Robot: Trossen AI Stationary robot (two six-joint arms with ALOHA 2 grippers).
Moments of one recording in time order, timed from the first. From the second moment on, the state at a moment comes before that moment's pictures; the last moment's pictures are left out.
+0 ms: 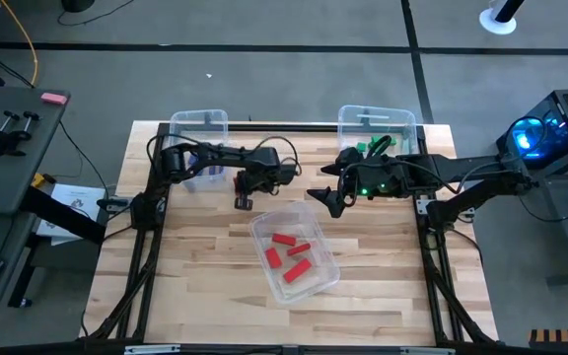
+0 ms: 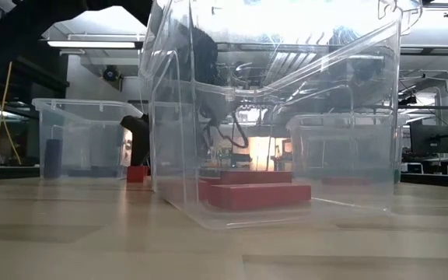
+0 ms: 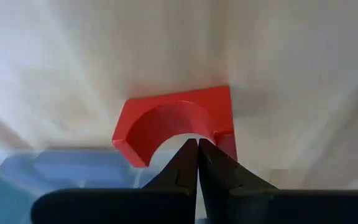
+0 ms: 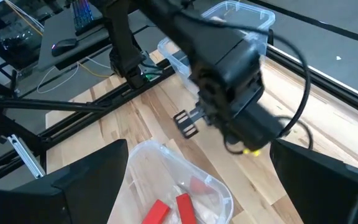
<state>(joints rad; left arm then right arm) 0.27 2.20 1.59 -1.42 -0.27 0.26 0.14 1.31 1.39 -0.60 0.37 0.57</state>
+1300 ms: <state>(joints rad) 0.14 1.28 1.02 -0.78 -0.03 0.76 0.15 1.31 1.39 -0.63 0.39 0.56</state>
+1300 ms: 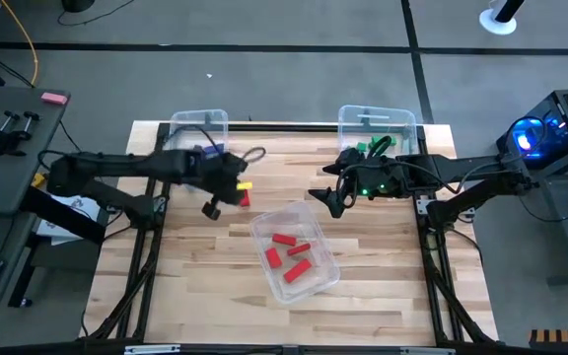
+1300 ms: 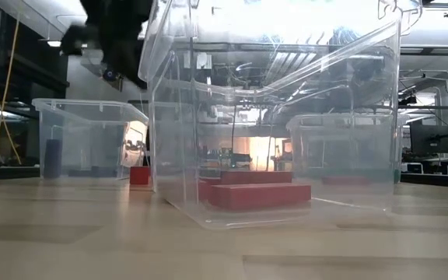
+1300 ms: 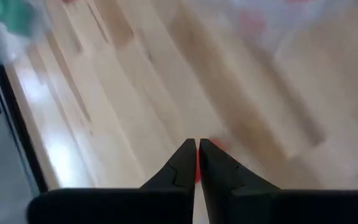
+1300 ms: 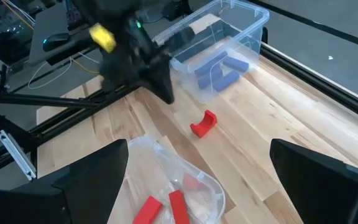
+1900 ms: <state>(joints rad) 0.08 1.48 1.01 -0.78 -0.11 0.86 0.15 1.31 1.39 -0.62 0.38 0.63</state>
